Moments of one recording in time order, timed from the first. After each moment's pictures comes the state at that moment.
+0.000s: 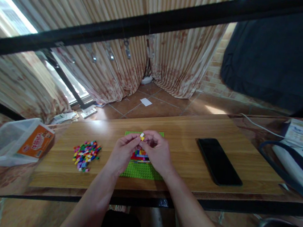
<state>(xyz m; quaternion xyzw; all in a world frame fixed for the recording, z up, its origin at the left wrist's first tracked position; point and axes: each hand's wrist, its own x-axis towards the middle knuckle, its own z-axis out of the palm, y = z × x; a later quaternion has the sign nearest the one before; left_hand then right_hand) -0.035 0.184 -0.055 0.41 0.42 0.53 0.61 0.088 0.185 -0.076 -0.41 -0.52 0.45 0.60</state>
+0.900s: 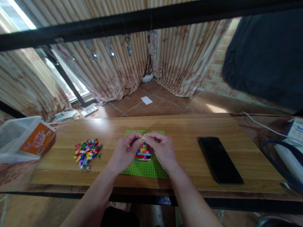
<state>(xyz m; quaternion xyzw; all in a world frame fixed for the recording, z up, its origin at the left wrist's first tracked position) -0.044 0.178 -0.047 0.65 0.48 0.43 0.40 0.098 0.190 -0.072 -0.42 -0.45 0.52 0.59</state>
